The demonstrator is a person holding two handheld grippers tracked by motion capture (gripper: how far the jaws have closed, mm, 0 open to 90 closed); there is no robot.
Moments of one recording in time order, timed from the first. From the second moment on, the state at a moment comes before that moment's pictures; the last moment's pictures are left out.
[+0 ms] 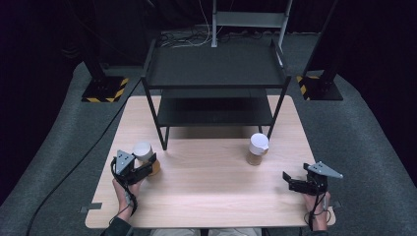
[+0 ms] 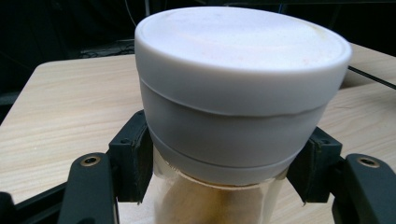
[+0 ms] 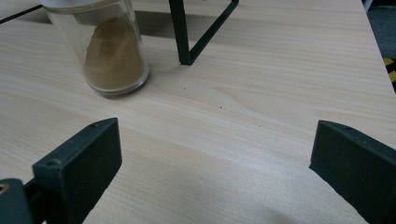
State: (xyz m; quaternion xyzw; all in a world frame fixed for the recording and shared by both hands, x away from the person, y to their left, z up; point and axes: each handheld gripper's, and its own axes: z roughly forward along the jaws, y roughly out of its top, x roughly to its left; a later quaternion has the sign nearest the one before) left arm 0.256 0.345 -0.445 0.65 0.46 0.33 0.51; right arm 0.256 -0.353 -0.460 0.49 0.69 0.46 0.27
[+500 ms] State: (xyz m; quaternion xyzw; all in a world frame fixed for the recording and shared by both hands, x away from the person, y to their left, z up) left arm 0.259 0.344 -0.428 0.66 0.44 0.32 0.52; right arm 0.256 -0.353 -0.461 0.49 0.70 0.46 0.27
